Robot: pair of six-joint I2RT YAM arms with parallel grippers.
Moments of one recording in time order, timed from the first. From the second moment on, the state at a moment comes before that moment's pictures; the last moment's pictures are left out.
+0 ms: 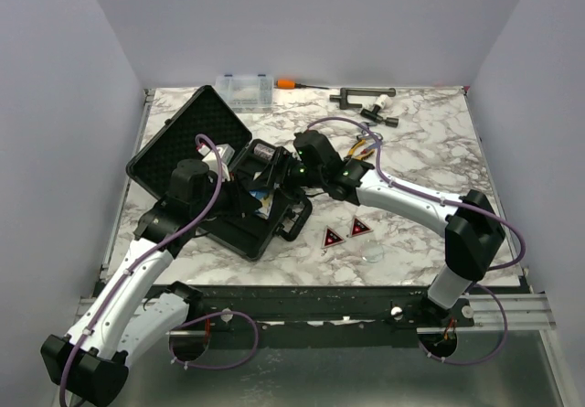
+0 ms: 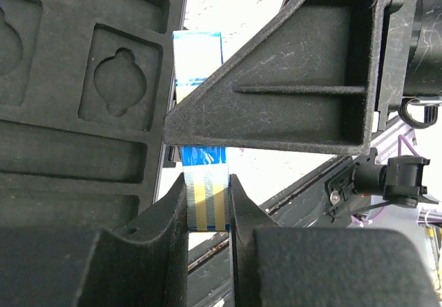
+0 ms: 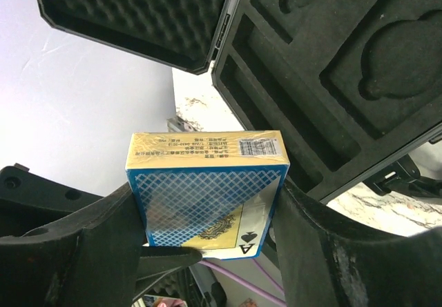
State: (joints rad) left arm -0.41 0.82 0.81 -0.53 0.35 -0.51; right arm 0.88 1.70 1.32 -0.21 -0.24 1.14
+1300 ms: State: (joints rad) left arm -0.40 0.59 0.71 -0.52 0.28 -0.50; right arm 0.96 1.73 1.42 -0.20 -0.11 0.92
